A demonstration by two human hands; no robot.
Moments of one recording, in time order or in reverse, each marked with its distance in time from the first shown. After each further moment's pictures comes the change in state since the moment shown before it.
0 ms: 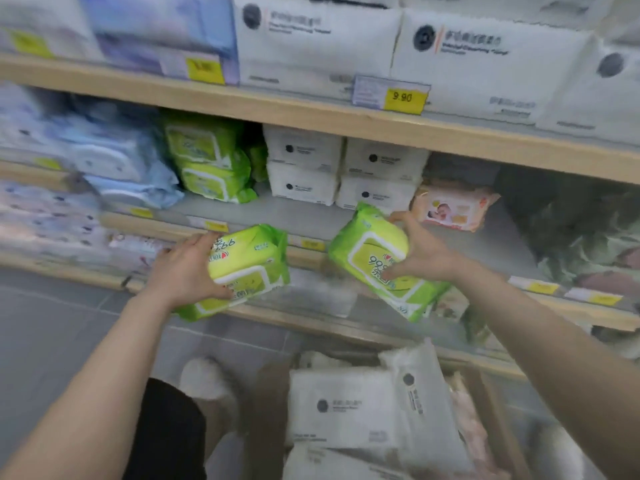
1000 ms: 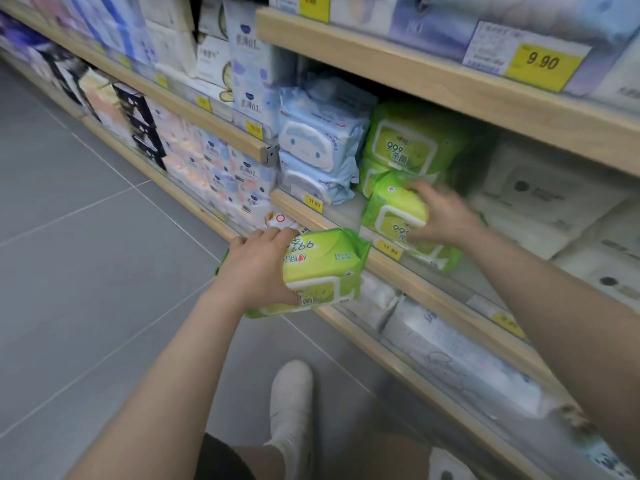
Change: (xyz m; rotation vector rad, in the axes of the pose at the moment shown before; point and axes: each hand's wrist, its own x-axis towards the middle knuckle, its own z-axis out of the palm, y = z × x) left_hand -0.004 -0.177 -0.002 -0.006 0.028 -0.263; right_hand 0.259 -0.219 0.175 -0.494 -0.042 -0.430
